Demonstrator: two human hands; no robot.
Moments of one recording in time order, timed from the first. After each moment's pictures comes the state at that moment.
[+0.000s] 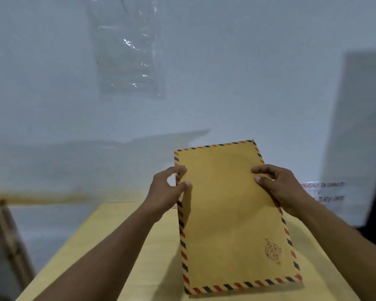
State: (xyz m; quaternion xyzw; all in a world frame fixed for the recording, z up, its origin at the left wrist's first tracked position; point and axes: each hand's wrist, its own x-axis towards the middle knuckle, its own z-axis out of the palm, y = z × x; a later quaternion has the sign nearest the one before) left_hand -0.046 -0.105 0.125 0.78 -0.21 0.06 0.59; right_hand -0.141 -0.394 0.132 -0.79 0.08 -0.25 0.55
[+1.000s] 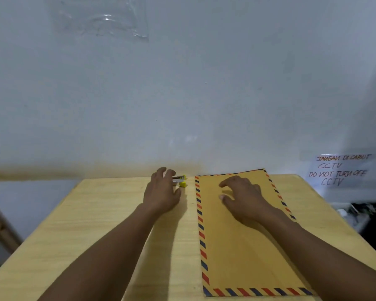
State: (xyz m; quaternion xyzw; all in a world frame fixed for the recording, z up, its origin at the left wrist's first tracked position) left_hand 0.061 -0.137 -0.002 0.96 -0.18 0.08 0.20; right_hand -0.039 -0.362 0.001 -0.98 0.08 -0.10 0.16
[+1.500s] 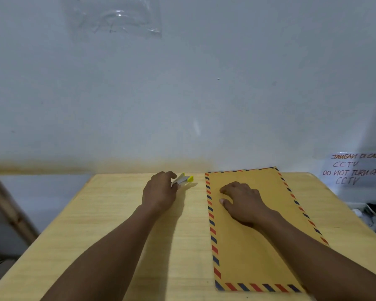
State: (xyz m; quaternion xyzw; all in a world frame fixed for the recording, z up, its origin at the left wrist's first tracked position) left_hand 0.054 -0.104 0.001 0.95 -0.13 0.10 0.25; right_hand -0.029 -0.340 -0.020 -0.99 0.05 -0.03 0.12
